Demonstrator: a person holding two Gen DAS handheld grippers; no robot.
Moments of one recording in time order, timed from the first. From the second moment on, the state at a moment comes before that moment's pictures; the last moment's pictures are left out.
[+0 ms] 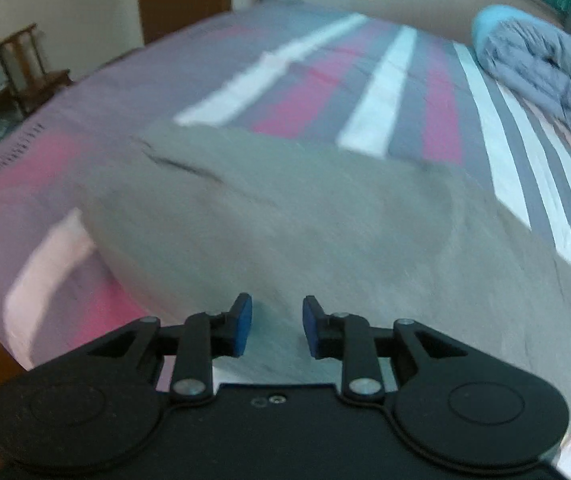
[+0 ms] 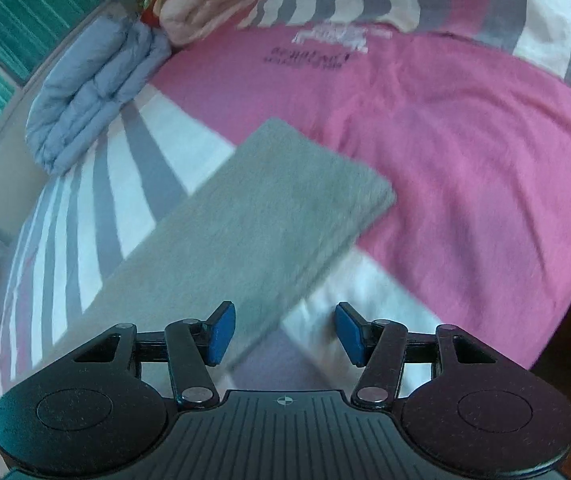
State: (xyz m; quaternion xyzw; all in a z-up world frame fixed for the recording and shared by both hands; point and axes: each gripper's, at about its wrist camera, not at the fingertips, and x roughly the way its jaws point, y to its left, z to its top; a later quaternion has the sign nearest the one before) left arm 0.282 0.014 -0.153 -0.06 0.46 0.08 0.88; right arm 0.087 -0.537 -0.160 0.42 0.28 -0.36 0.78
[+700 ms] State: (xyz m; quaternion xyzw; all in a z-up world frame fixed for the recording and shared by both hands) left arm 0.278 -0.020 -0.151 -0.03 0.46 0.04 0.89; right arm 0.084 -0.565 -0.158 0.43 0.27 -0.35 0.78
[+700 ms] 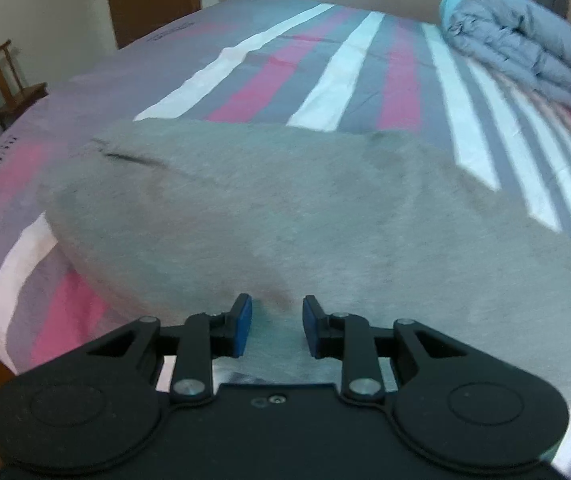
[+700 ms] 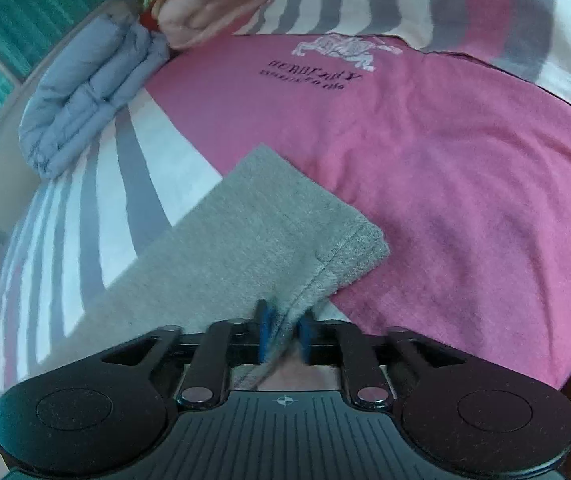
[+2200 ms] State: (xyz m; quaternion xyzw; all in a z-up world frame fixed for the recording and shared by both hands) left arm 0.286 -0.006 -0.165 -0.12 0.50 -0.03 0.86; right arm 0.314 -0.261 -0.171 0.18 0.40 0.04 0.90
